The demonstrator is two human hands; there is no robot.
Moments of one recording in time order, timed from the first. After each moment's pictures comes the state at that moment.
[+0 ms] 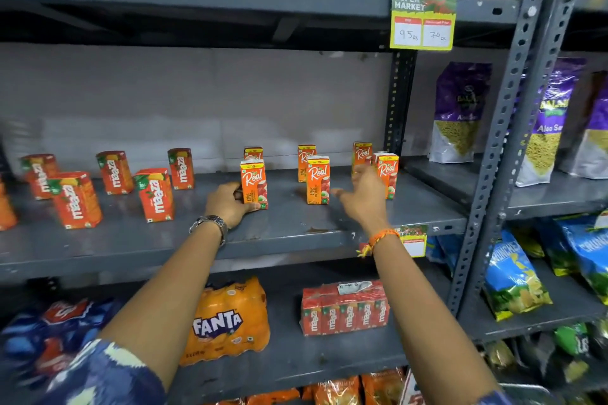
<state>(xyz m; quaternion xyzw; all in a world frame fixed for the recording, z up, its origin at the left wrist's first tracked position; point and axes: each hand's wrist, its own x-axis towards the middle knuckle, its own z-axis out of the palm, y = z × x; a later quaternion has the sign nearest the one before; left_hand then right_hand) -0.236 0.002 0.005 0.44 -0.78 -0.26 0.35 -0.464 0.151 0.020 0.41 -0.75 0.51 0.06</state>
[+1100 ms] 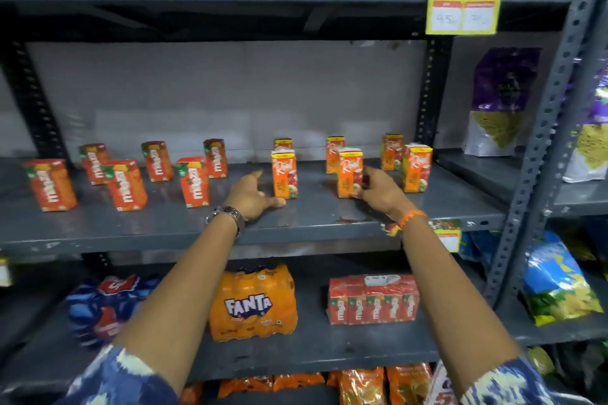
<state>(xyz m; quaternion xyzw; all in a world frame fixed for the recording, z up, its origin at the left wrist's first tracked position) -0.205 0.020 0.017 0.45 -0.77 -0.32 0.33 -0.462 0.137 0.022 0.53 -0.74 0.39 -0.10</state>
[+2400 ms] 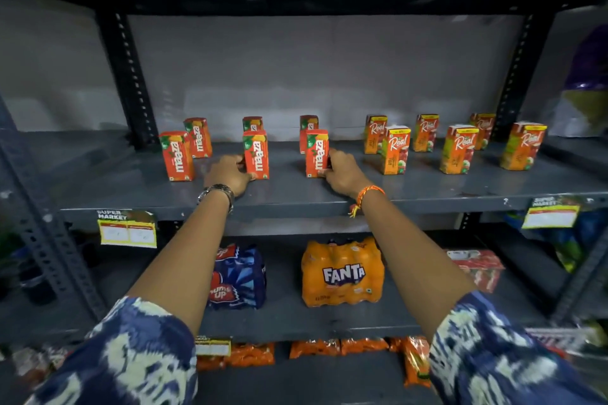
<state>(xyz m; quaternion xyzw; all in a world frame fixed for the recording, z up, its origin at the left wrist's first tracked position) 0.042 -0.085 0.010 0.52 -0.76 -0.19 0.35 -0.193 0.000 0.011 0.61 -0.70 0.37 -0.05</state>
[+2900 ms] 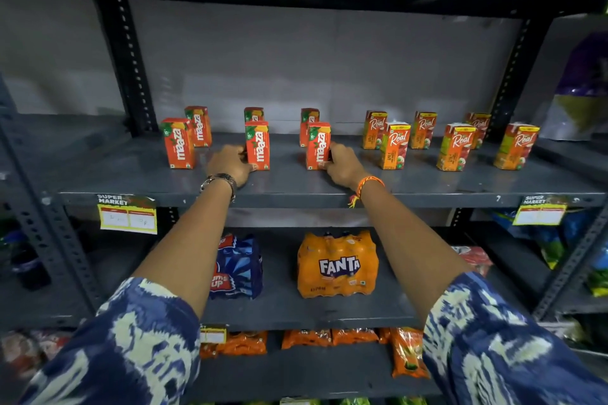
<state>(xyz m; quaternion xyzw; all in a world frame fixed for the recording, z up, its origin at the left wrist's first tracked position) 0.043 -0.077 0.008 0.52 -0.75 -0.19 0.36 -0.193 -0.006 0.010 0.60 -0.72 0.34 -0.06</state>
